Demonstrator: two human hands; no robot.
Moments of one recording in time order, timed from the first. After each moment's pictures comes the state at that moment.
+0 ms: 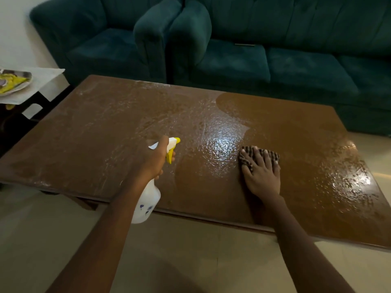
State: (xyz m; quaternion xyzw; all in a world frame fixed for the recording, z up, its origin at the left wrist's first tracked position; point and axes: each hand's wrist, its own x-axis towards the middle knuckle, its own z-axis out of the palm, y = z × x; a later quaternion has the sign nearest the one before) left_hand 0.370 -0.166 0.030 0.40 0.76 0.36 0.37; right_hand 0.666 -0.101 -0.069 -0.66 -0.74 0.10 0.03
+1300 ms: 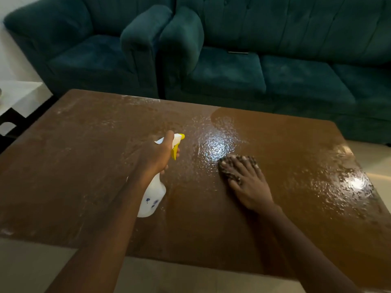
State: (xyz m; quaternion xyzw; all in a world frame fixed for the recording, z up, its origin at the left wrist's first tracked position) left_hand 0.370 -0.049 0.029 0.42 0.75 0.36 0.36; right_hand 0.648 -0.032 -0.066 -0.56 -0.82 0.09 0.01
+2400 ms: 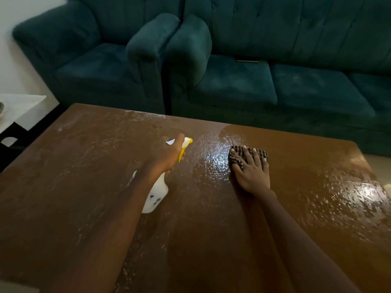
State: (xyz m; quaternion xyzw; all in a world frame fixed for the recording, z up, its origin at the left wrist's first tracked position) left_hand 0.357 0.033 0.046 0.44 0.77 0.32 0.34; right_hand 0.611 0.099 -0.071 -0.63 -0.76 0.13 0.01
